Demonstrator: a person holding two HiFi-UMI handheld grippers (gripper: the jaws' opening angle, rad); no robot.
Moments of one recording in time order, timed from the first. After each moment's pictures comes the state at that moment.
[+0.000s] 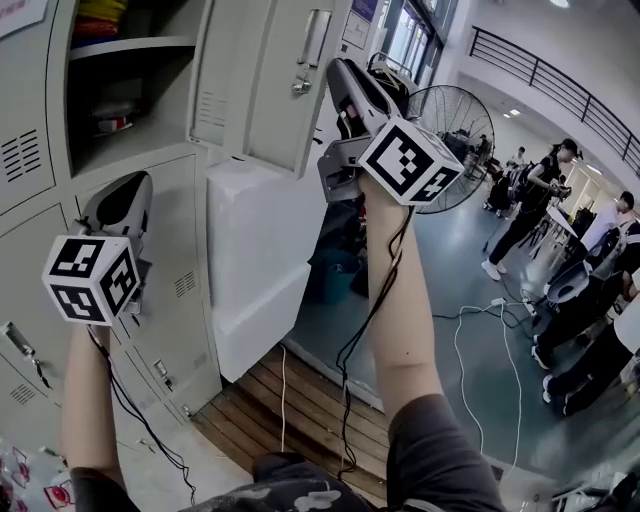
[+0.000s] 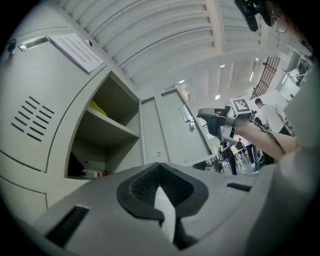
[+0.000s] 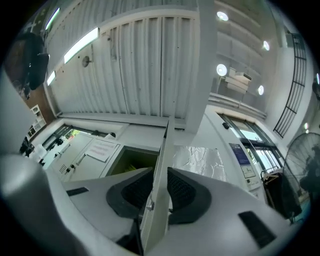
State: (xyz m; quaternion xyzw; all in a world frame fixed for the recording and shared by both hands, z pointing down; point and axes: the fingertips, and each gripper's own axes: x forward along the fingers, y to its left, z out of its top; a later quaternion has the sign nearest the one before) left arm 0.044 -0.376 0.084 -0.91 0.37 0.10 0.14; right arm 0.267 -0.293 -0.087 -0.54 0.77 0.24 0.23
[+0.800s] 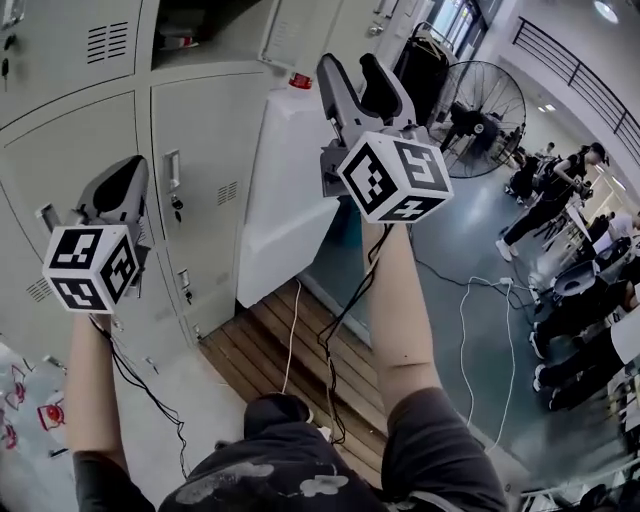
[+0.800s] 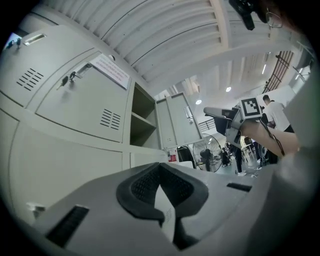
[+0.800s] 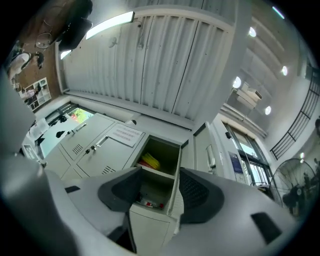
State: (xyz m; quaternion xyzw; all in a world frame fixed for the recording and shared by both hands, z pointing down) left arm -0.102 -0.287 0.171 -0.89 0.43 0.07 0.11; right arm 0.125 -0.223 0.008 -0.59 0.73 0.31 0.15
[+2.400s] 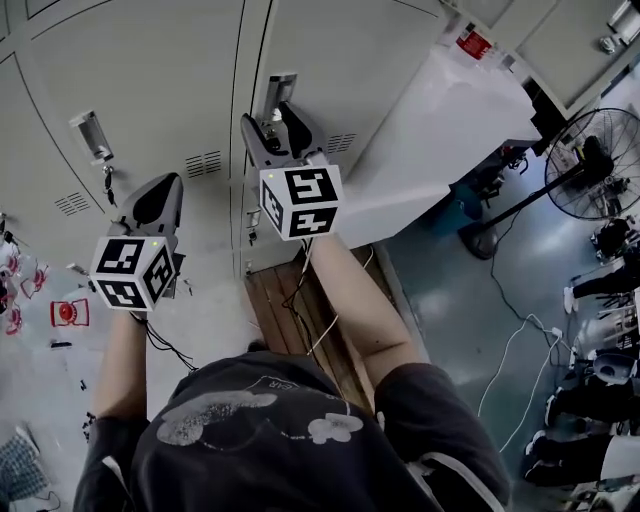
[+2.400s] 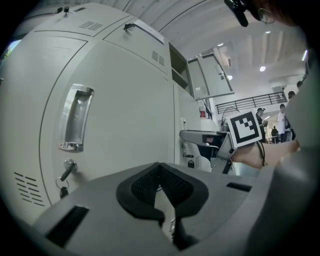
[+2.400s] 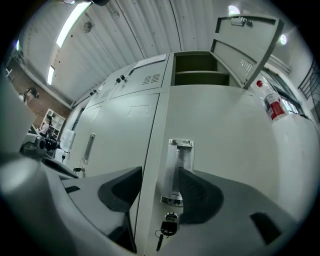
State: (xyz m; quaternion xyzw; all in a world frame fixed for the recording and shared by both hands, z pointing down) left arm -0.190 -0.373 0.401 -0.83 0.55 -0.02 -0.03; right arm -0.072 -0.451 0.335 -0.47 0.88 0.10 0.03
